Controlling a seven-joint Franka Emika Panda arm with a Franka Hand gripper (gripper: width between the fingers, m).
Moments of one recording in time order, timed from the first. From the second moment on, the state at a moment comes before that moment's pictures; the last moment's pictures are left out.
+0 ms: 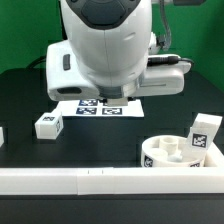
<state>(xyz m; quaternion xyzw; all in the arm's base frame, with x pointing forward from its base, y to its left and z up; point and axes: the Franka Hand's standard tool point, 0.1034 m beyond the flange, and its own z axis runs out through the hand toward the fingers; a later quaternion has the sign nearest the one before) 0.552 0.000 0.081 -0.91 0.01 0.41 0.05</state>
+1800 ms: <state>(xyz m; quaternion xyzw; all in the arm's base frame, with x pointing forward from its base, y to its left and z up) 0.610 0.048 0.126 -0.97 0.02 -0.25 0.01</state>
